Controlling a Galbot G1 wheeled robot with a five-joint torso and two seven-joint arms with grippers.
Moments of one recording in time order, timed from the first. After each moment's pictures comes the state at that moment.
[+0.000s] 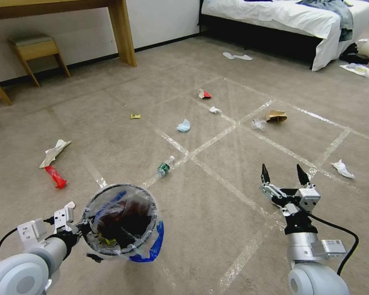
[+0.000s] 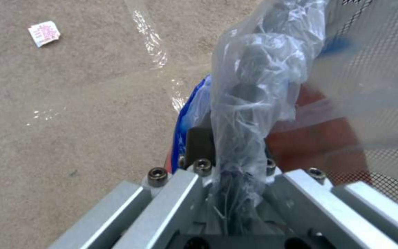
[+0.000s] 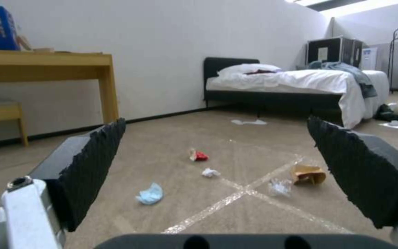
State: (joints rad) left arm 1.65 -1.08 -0.84 -2.30 -1.16 0.74 -0.51; right arm -1.60 1.48 0.66 2.22 0.20 0.18 -0.05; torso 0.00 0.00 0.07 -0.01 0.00
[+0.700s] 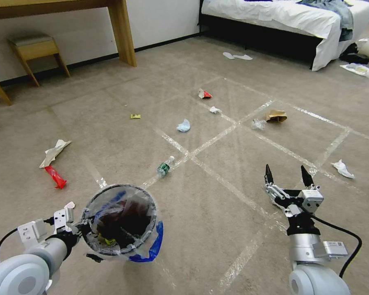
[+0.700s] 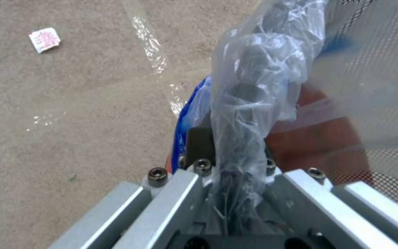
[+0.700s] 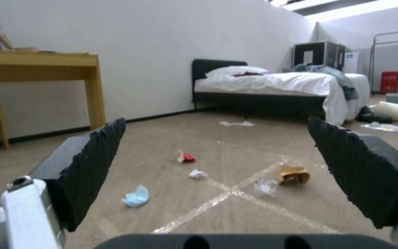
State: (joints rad) left arm 1.65 -1.10 -0.84 -2.30 -1.13 0.74 -0.49; right arm -1.60 1.49 0.68 2.22 0.18 0.19 -0.03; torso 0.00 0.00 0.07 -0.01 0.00
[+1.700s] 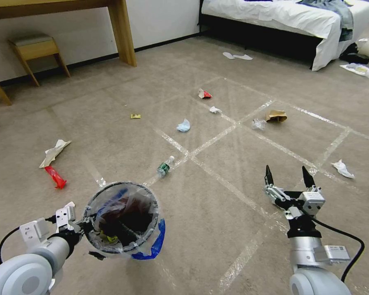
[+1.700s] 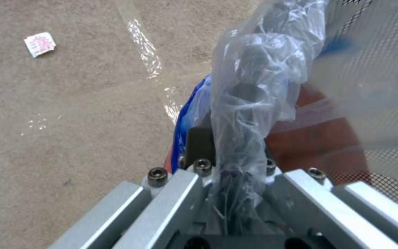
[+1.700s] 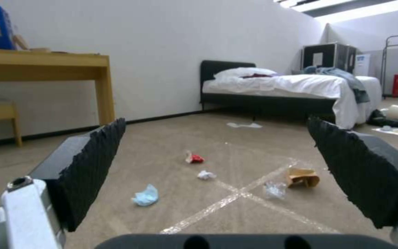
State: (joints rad) left arm 1.64 -1.12 -0.83 -2.31 -1.10 0.74 -0.48; right arm -1.63 1.50 0.65 2.23 0.16 0.20 -0.05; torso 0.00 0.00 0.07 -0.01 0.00
